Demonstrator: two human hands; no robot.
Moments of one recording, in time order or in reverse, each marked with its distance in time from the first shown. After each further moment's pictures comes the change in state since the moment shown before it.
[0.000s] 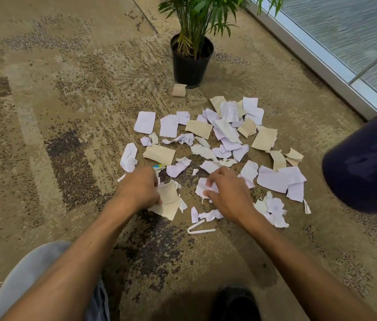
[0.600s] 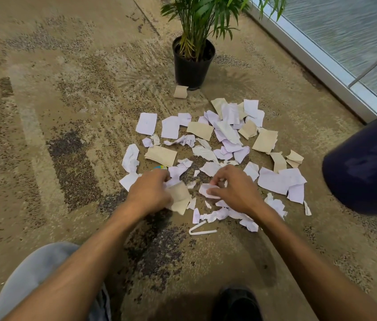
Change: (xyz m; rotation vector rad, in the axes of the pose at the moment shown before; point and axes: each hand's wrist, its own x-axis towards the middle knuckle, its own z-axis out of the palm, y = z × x) left_hand -0.001 0.008 0.011 -0.215 0.017 0.099; right_hand 0.010 0.007 -0.019 0.189 -0.025 0.028
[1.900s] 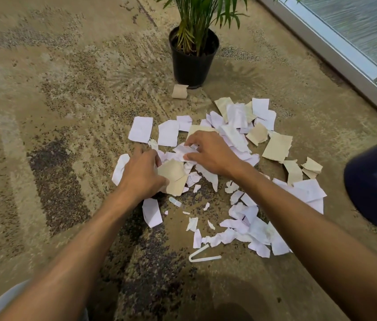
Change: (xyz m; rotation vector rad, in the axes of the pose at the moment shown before) left_hand 0.070 -0.005 -0.019 -0.017 0.170 -0.055; right_hand 0.126 -0.034 -0.002 0.031 -0.064 -0.259
